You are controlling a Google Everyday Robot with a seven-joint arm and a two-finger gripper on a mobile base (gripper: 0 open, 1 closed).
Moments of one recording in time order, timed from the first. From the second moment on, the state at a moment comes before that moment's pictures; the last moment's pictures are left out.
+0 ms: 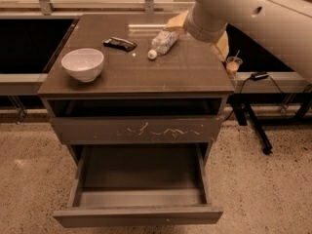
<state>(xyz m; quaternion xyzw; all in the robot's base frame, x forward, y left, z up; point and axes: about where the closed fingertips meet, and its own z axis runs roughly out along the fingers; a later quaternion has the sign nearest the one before) 0.692 -0.137 0.938 -0.90 0.25 -0.34 0.09</state>
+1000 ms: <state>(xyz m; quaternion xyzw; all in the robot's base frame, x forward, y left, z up) 0.812 -0.095 0.929 -0.90 0.19 -0.38 0.11</state>
